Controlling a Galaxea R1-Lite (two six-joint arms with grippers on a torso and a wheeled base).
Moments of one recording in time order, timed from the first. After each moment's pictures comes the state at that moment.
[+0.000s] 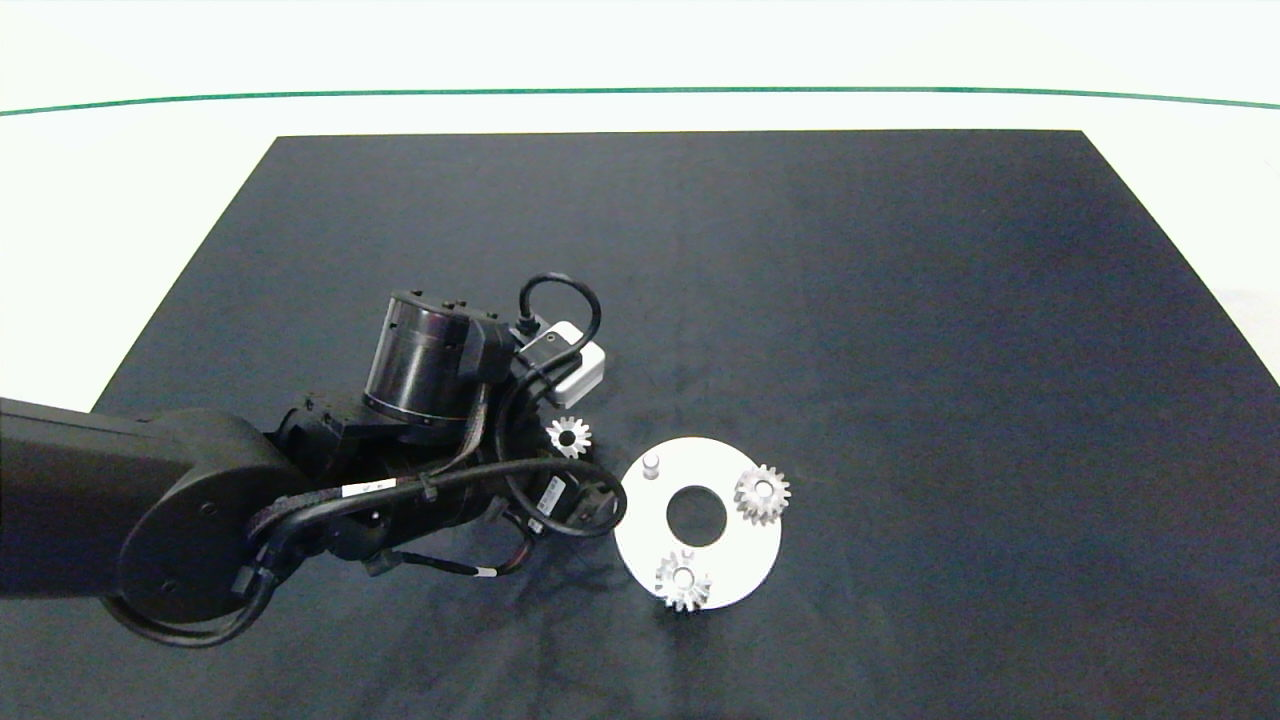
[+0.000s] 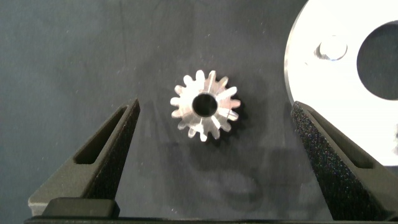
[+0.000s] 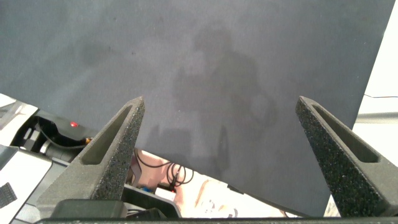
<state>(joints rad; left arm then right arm) -0.64 1.70 -0.96 -0.22 0.16 0.34 0.52 0.33 -0.67 0.71 -0.34 -0.22</state>
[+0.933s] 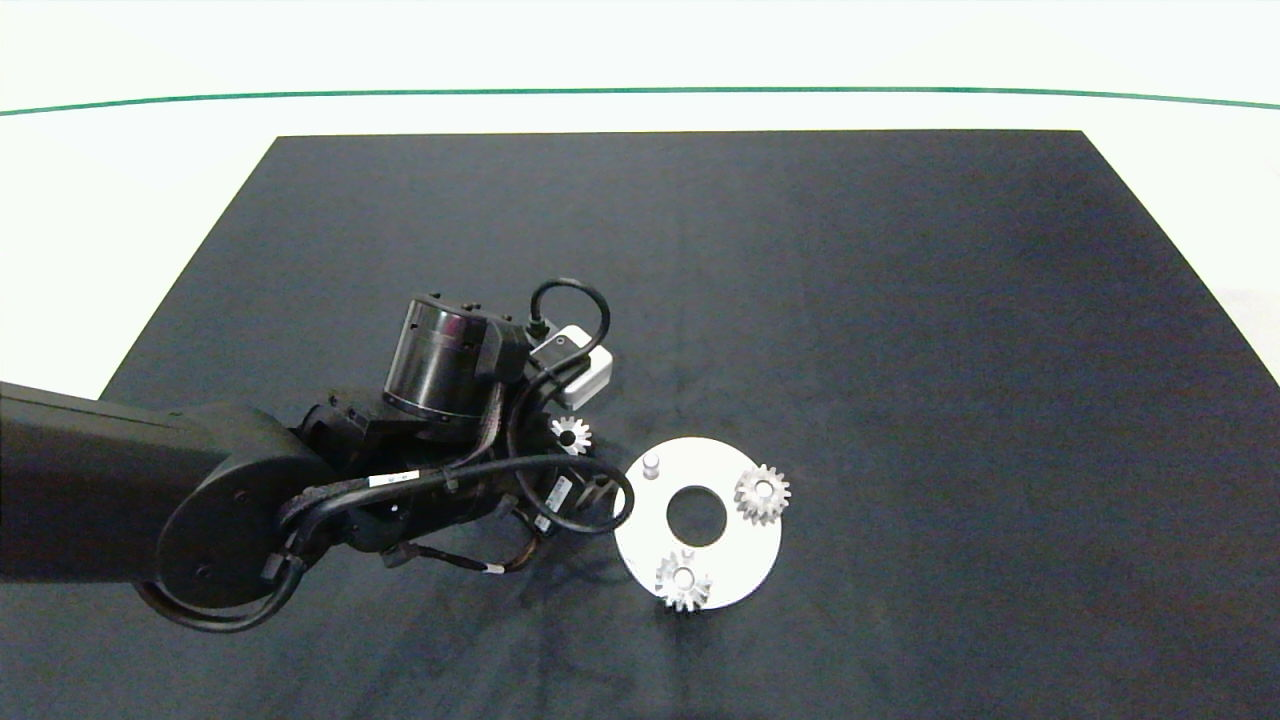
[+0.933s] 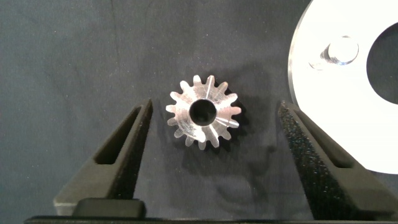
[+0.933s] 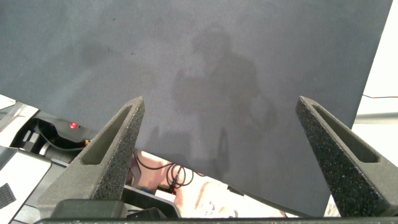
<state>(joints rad) -0.63 1.73 -0.98 -0.21 0.16 0.34 0.52 0.31 -0.67 0.72 -0.34 -0.22</state>
